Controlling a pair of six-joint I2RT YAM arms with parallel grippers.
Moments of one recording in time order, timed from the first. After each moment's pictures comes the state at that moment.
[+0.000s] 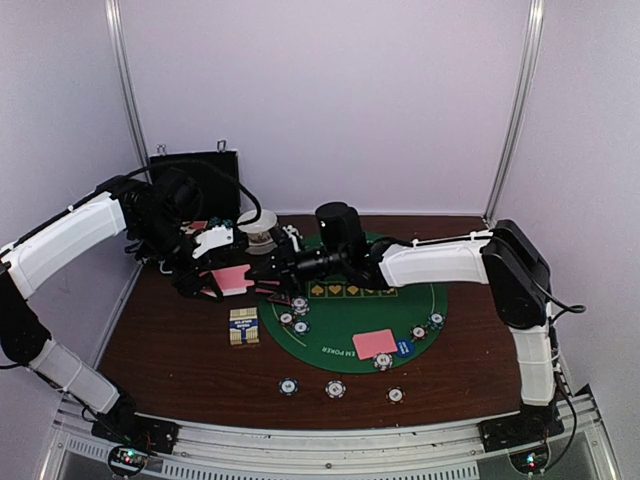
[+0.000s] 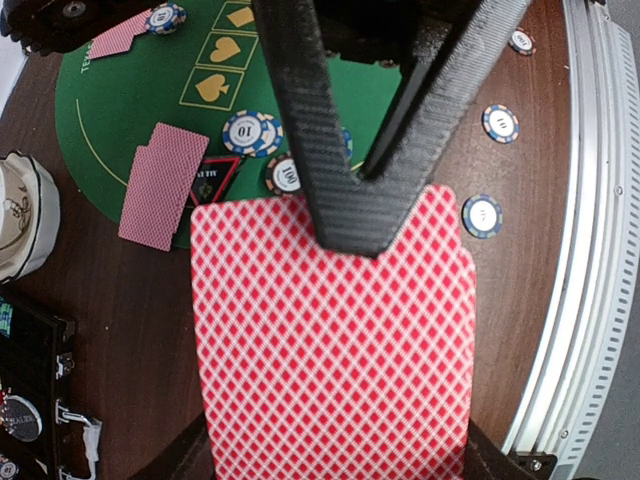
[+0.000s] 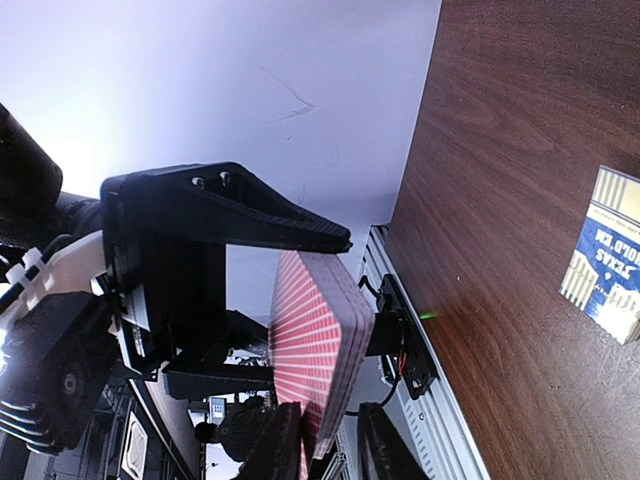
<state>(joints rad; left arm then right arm) -0.48 1.45 1.38 -1.16 0.36 0.77 0.90 2.13 1.57 0.34 -0.81 1.28</state>
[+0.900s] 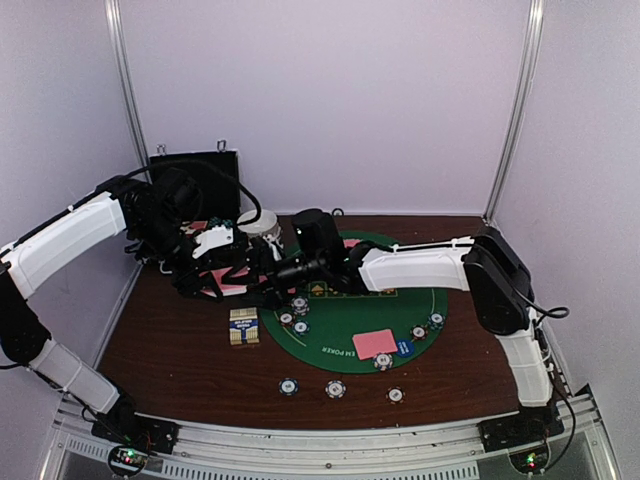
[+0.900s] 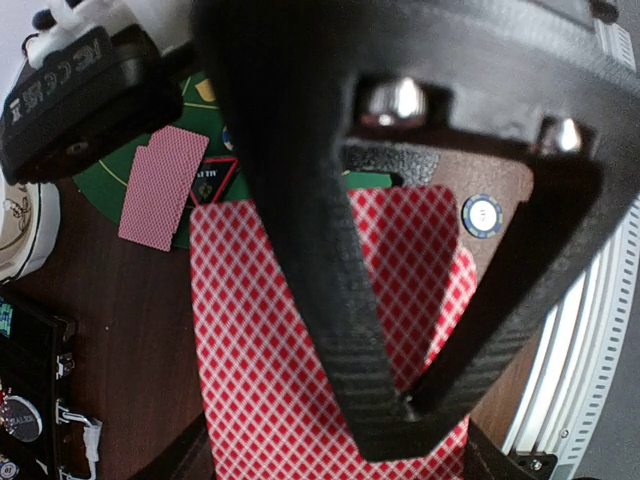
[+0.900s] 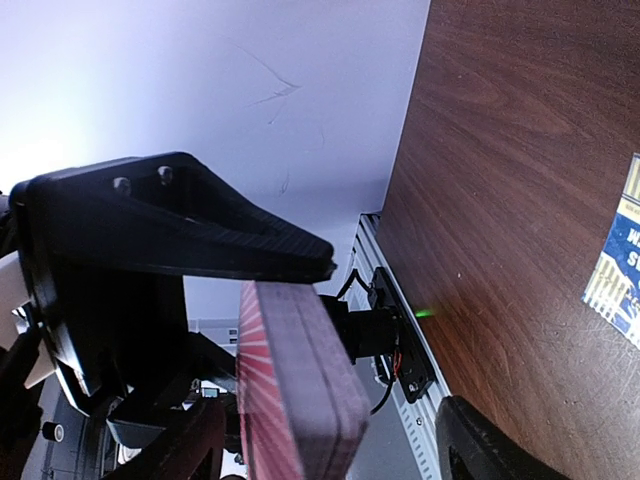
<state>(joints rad) -0.48 1.45 1.38 -1.16 0.36 0.78 0.96 2.22 1.72 0.24 -0.79 1.26</state>
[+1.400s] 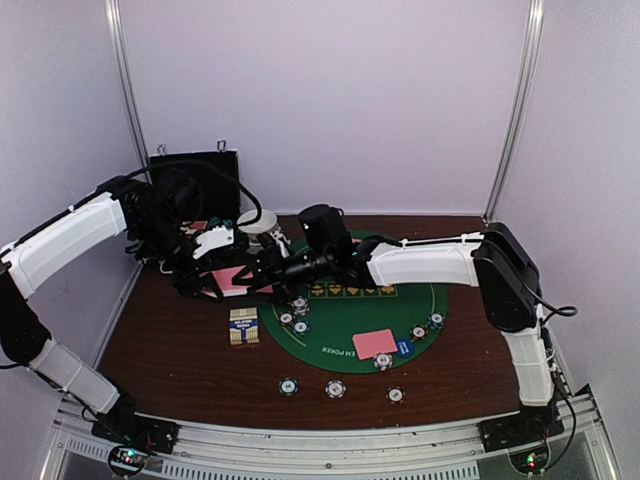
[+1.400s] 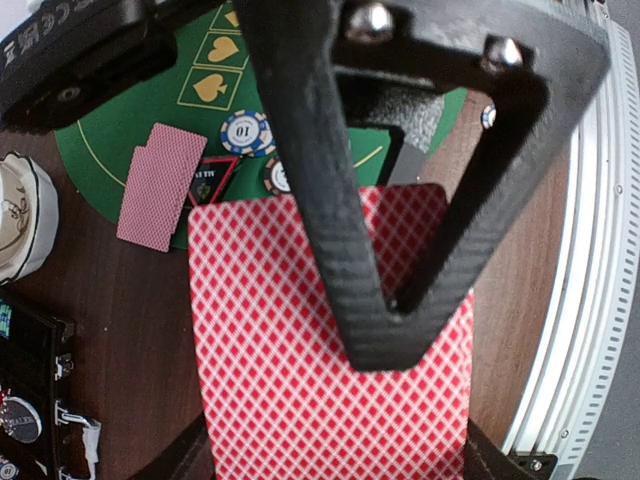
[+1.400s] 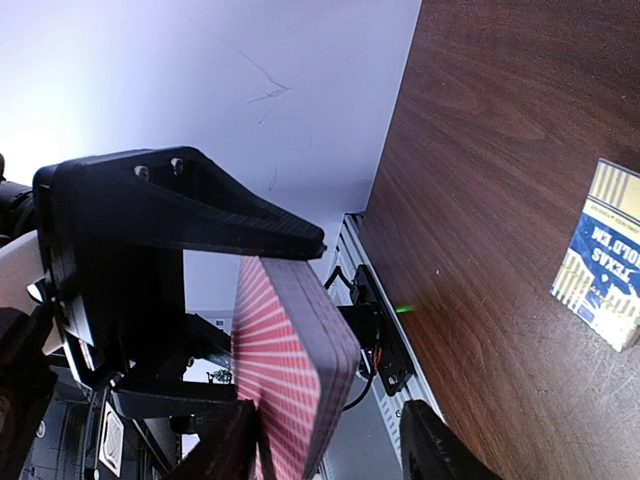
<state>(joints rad) -0.48 1.45 1.38 -1.16 0.36 0.78 0.93 2.19 1.70 0.18 -0.79 1.18</state>
